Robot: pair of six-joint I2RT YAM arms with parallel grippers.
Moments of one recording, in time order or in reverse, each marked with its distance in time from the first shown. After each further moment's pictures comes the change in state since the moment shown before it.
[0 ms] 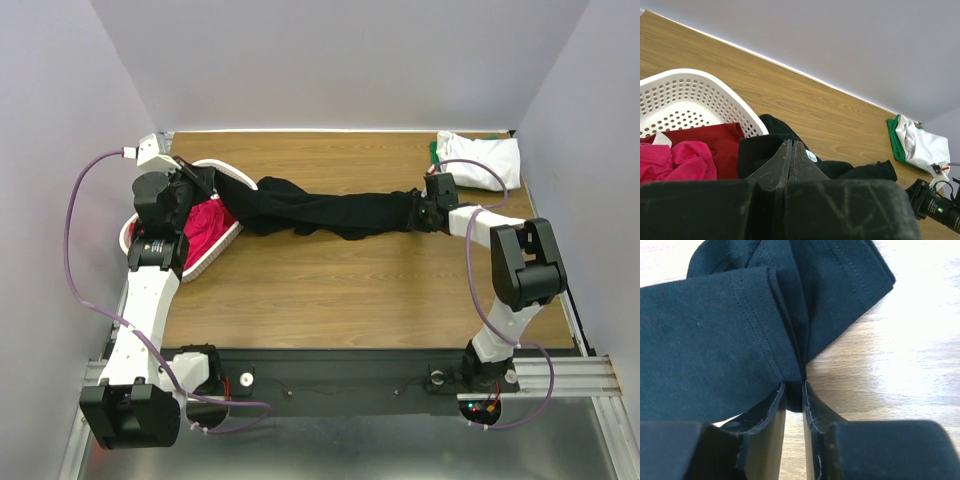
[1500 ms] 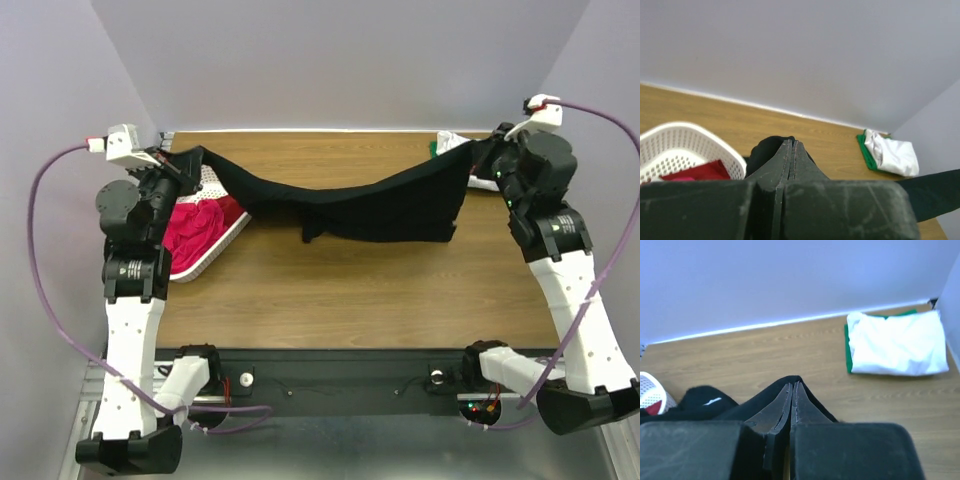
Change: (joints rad) left arm 0.000 -0.140 0.135 -0.078 0.064 0.040; right arm -0.002 -0.721 0.310 -0.320 0.203 -0.141
